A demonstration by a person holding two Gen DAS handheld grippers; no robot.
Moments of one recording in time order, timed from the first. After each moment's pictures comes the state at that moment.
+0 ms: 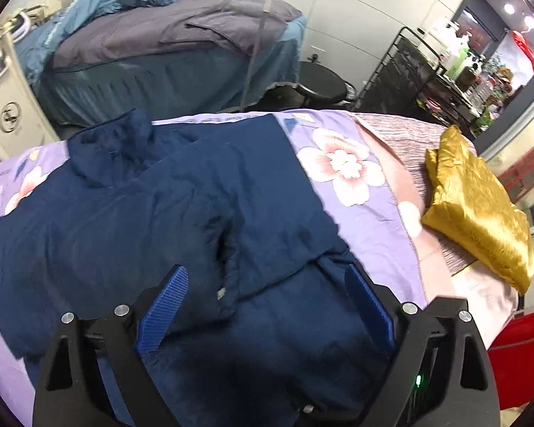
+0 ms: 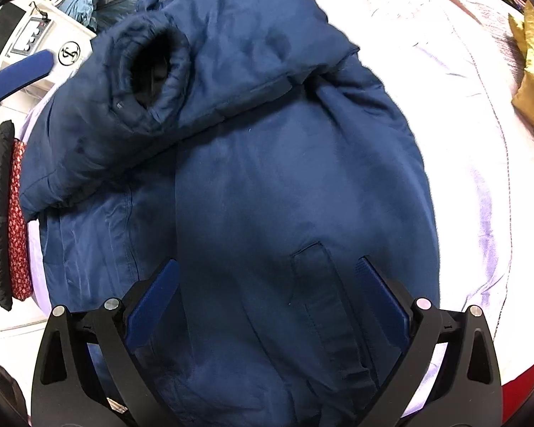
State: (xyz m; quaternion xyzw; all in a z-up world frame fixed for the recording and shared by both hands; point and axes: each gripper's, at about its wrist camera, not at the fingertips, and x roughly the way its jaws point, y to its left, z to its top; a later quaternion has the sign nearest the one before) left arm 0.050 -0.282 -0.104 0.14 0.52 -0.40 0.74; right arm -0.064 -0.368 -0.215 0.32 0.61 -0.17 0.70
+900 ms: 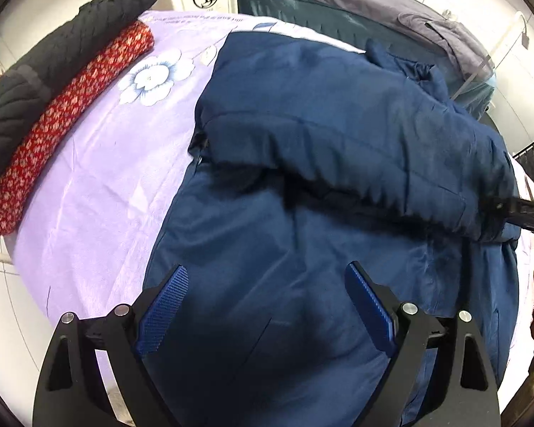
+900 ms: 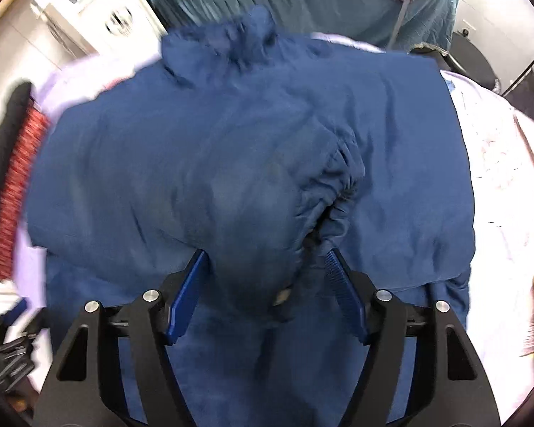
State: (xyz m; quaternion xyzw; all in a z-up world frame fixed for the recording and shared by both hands) left arm 0.098 0.004 -0.172 0.05 0.59 -0.10 0.80; right arm 0.099 -0.347 -0.209 0.17 0.63 -0.13 0.75
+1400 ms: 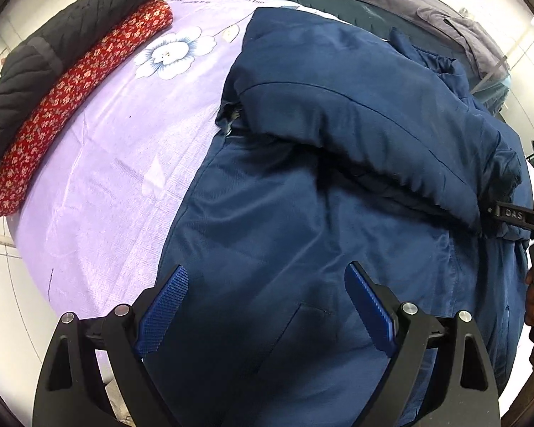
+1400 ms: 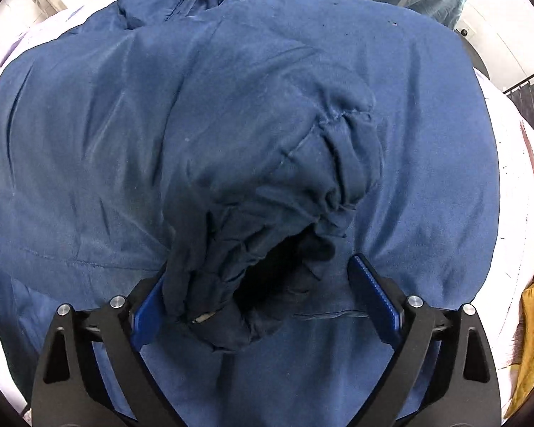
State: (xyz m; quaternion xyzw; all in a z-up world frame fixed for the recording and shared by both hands) left arm 0.099 0.020 -0.188 0.05 0.61 -0.08 0.79; right arm 0.111 -0.351 -0.249 0.13 0.66 -0.14 0.73
